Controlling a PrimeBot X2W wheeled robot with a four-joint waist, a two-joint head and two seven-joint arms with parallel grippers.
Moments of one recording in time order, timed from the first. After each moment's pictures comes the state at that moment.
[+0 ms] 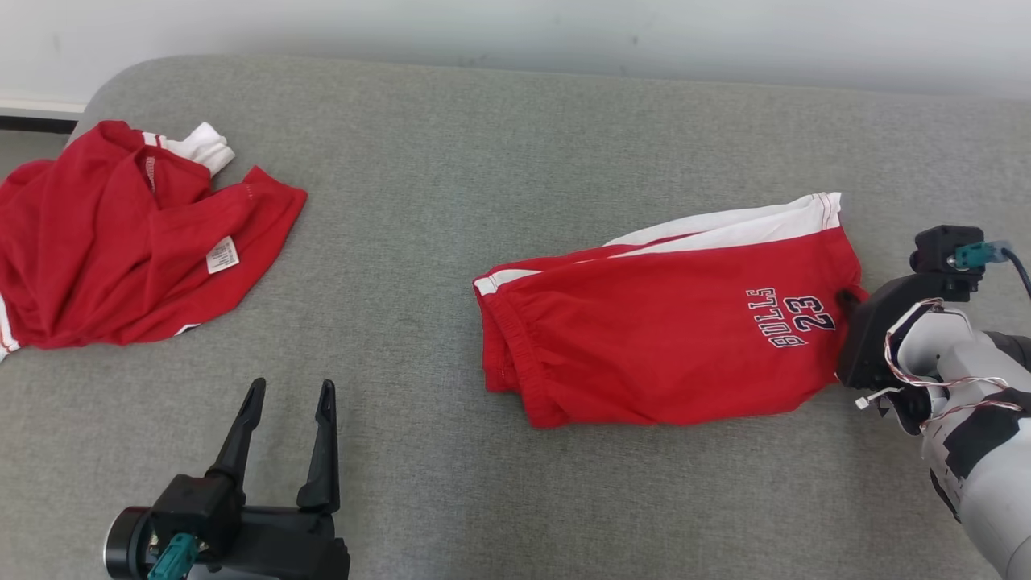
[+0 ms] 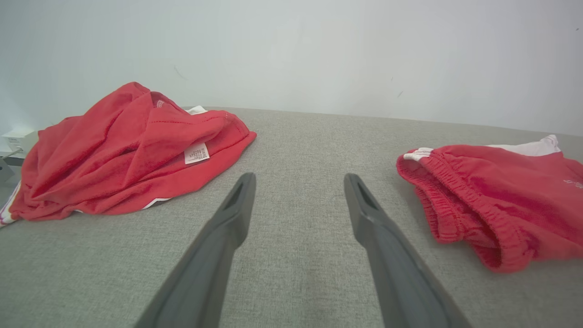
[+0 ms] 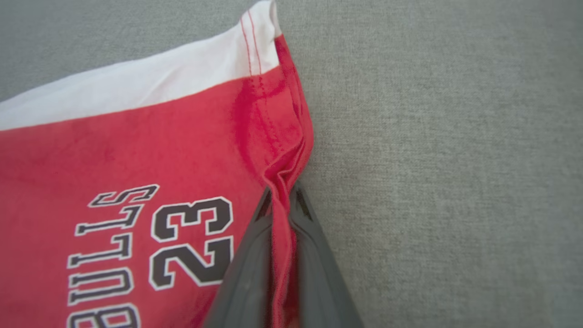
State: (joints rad) left arm -0.12 0.06 -0.06 0.14 -0.13 -0.06 -0.26; right arm -0.93 -0.36 0.69 1.25 0.88 0.13 0.11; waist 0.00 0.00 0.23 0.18
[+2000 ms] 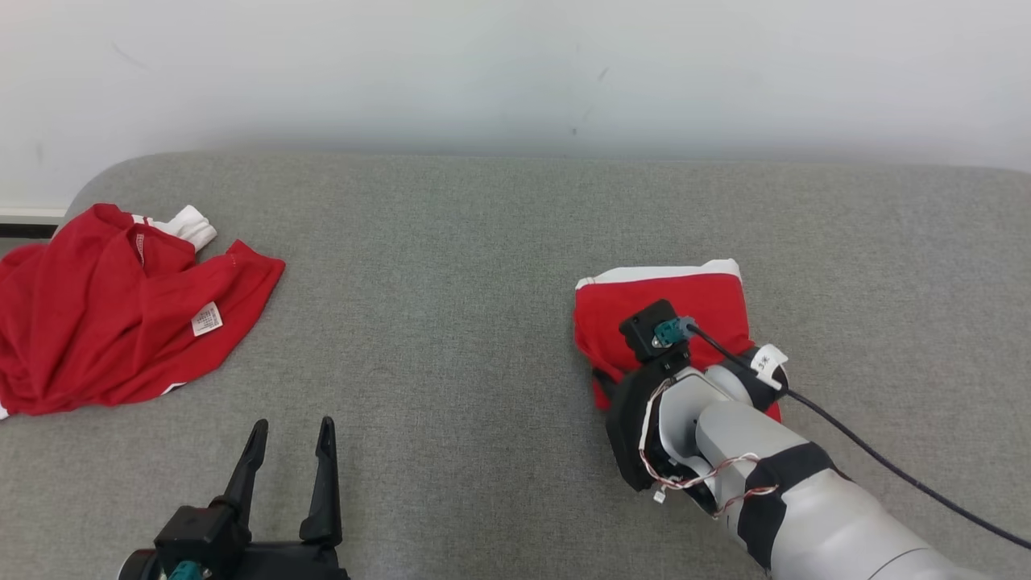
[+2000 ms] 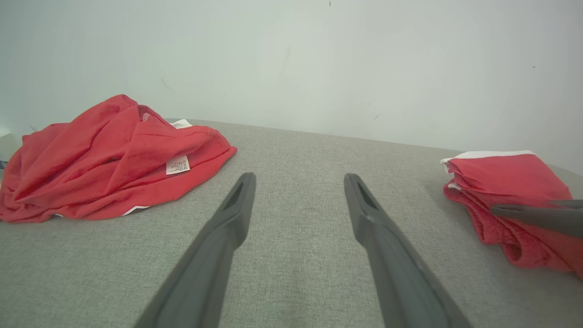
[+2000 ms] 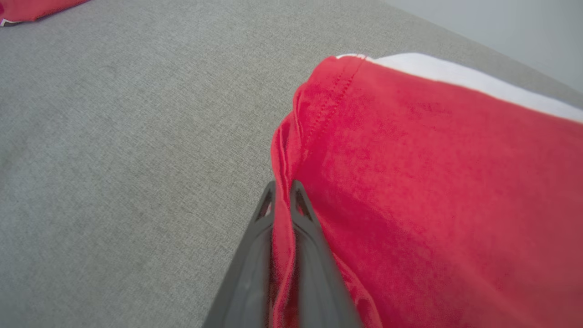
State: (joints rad) left arm -0.07 0.05 -0.06 0.18 -0.18 -0.04 -0.26; right arm -0.87 -0.08 0.94 1.09 0.66 0.13 0.11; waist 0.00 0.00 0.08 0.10
